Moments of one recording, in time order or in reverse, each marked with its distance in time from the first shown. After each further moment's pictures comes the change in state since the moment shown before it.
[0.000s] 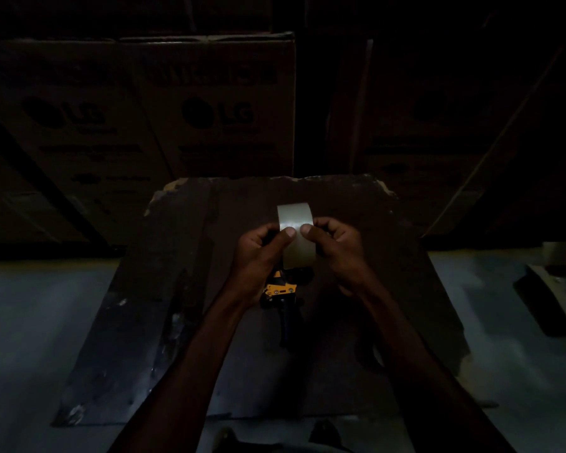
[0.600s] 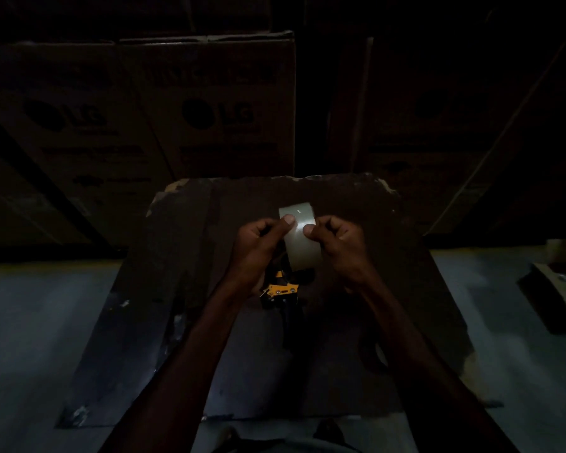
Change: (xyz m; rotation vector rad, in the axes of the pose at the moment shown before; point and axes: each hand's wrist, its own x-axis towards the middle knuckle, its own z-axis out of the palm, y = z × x) left_hand 0.011 0.006 0.001 0.014 0.039 -0.080; right_hand 0.000 -0.008 0.000 -0.104 0.020 -0.044
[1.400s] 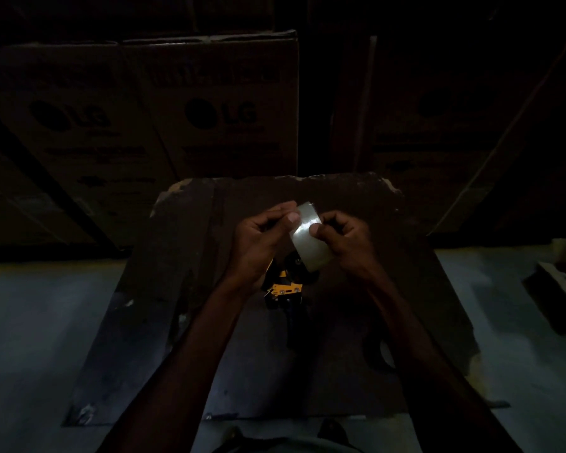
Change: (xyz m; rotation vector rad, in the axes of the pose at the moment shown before) left_hand 0.005 0.008 -0.002 0.015 0.012 0.134; right_hand 0.008 0.003 -0.006 -0.084 -0.037 -0.088
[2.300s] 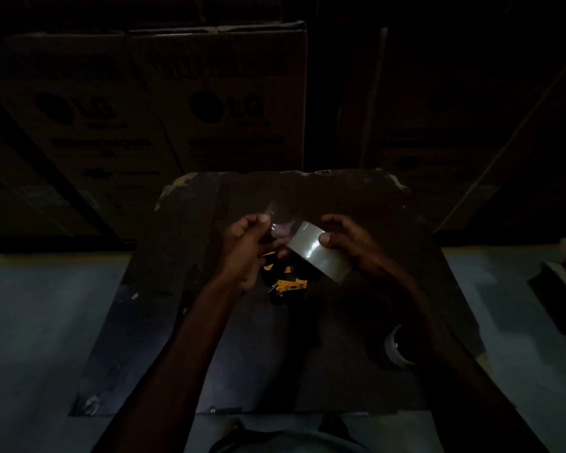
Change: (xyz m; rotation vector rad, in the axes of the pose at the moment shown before) left_hand -0.002 -0.003 -0.030 -0.106 0.105 -0.281; right_hand 0.011 0.024 -0.023 -0.111 -0.215 0.237
